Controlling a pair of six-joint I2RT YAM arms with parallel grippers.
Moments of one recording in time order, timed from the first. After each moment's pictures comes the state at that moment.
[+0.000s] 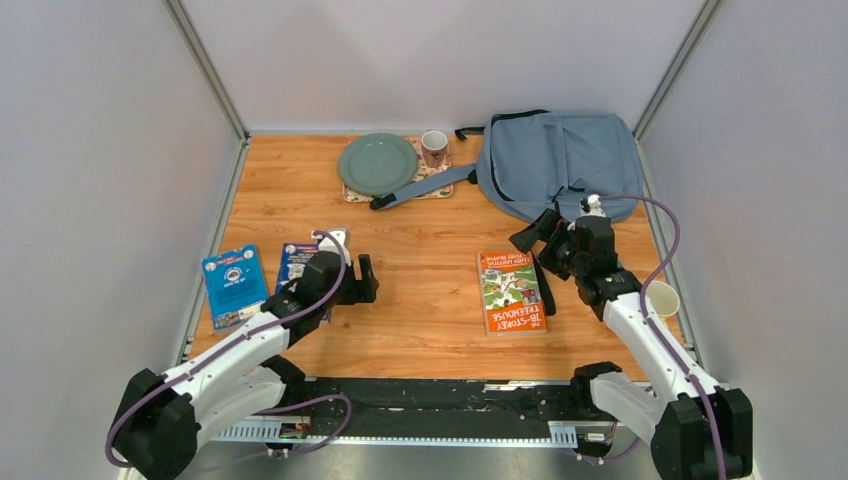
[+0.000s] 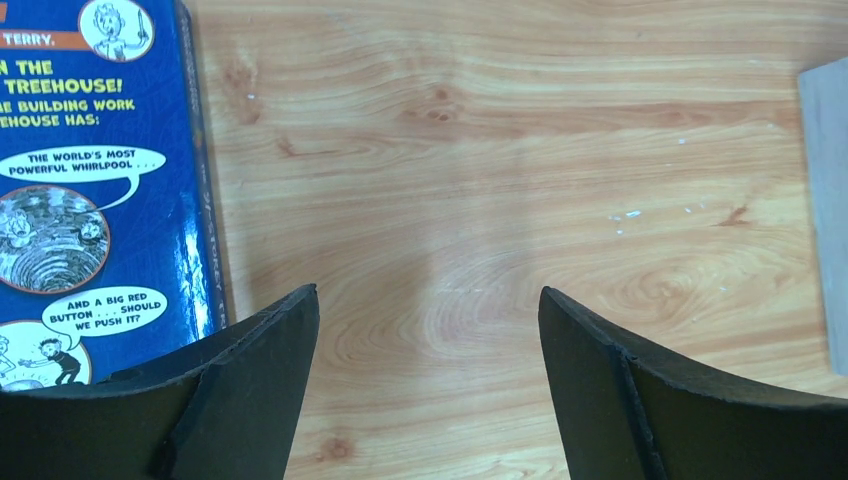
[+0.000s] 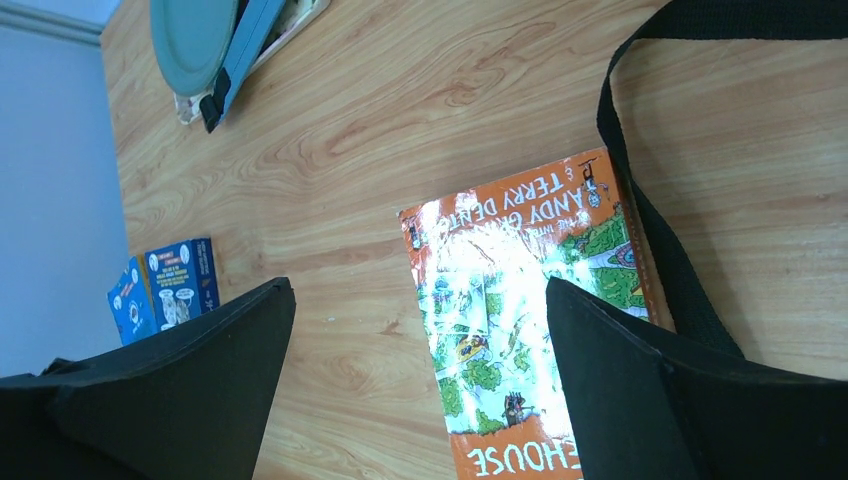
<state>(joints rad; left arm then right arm) -0.57 0.93 0.42 -0.17 -0.19 -0.49 0.19 0.97 0.61 -0.20 -0.17 0.74</state>
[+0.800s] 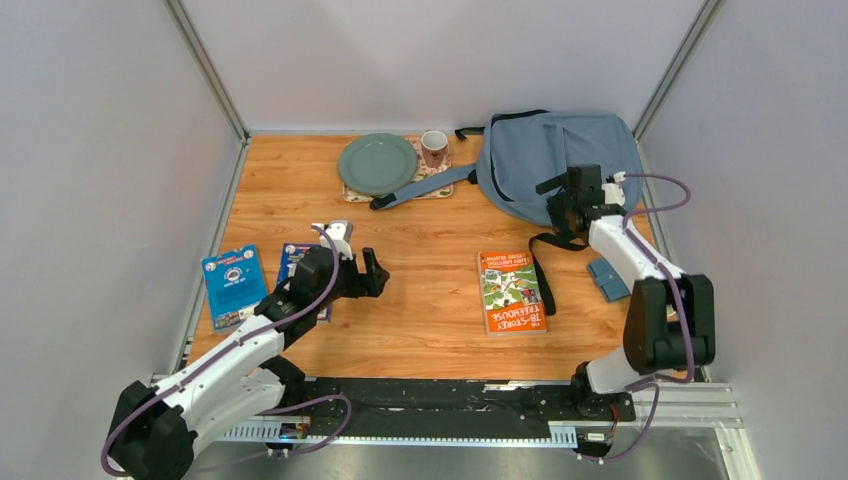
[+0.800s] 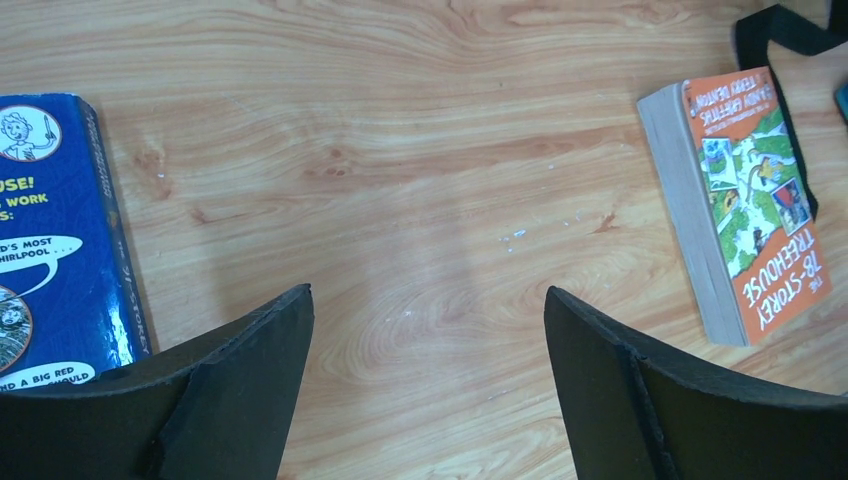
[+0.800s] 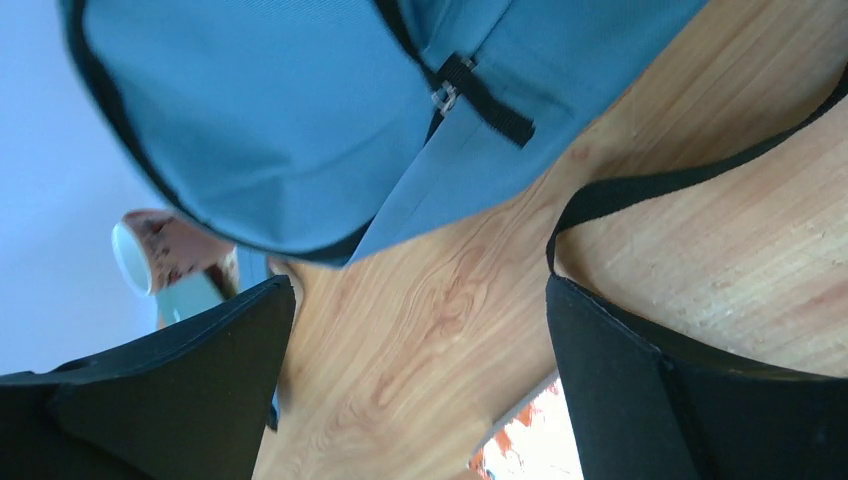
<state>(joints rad) -0.57 0.87 0.45 -0.10 -0.06 -0.47 0.10 1.45 0.98 -0.27 0.16 1.18</state>
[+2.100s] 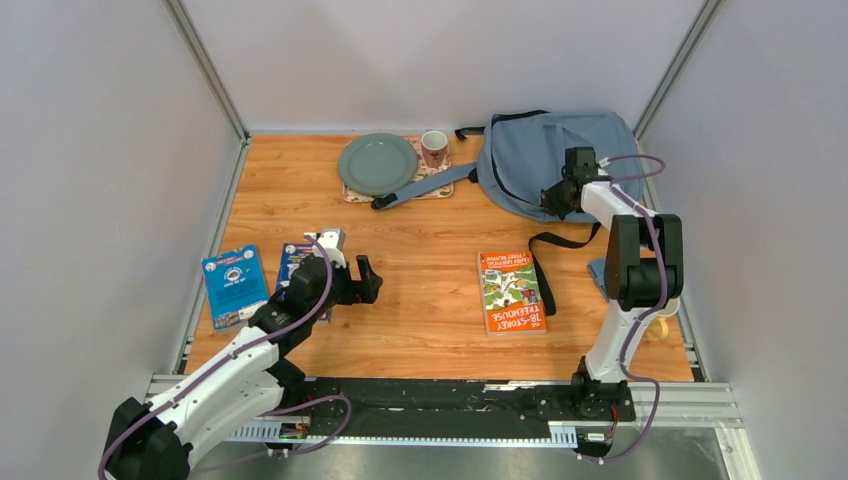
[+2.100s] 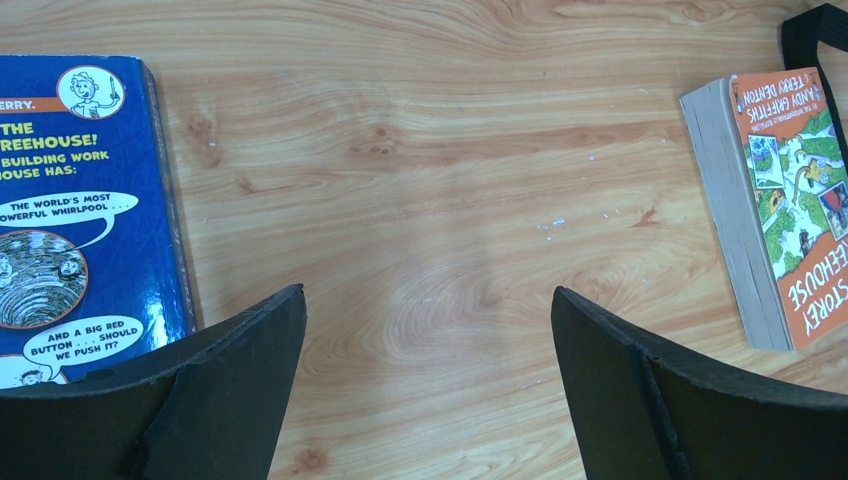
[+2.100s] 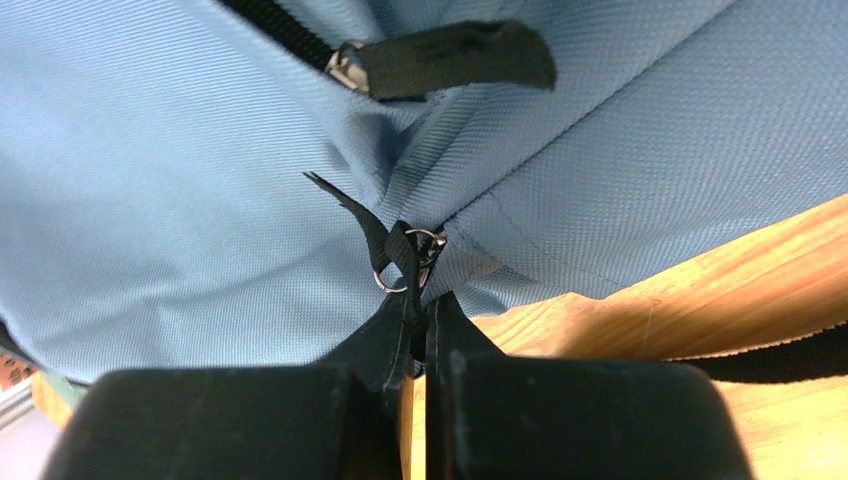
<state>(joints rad) -0.57 0.76 0.38 -0.14 -0.12 -0.47 0.01 1.92 1.33 -0.38 0.05 1.04</state>
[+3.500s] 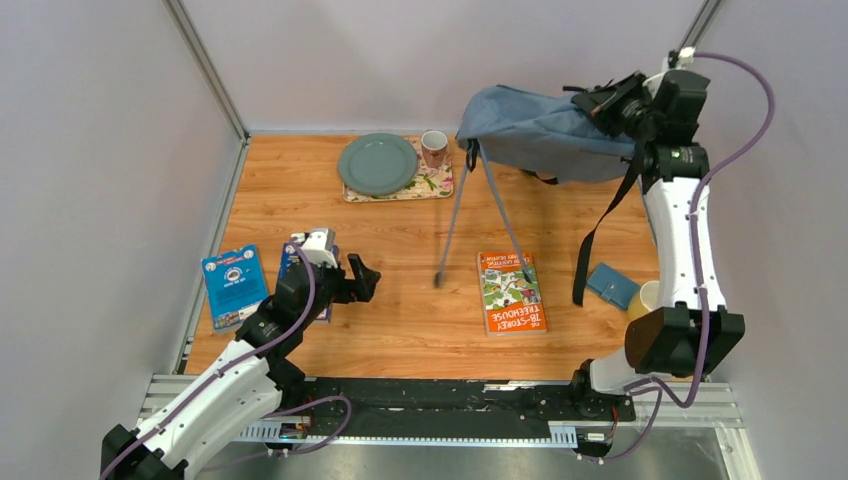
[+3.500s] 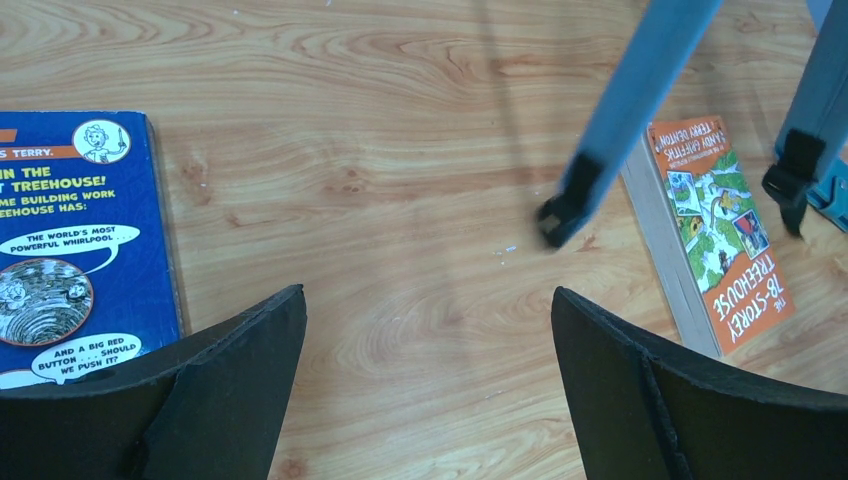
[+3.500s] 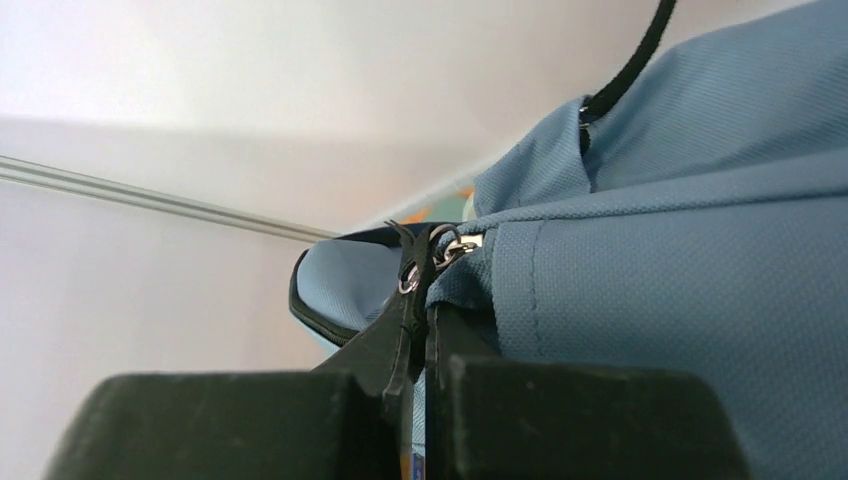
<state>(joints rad) -0.57 0.61 0.38 -0.16 -0.11 -0.48 -0.08 1.46 1.61 -0.38 -0.38 0.86</state>
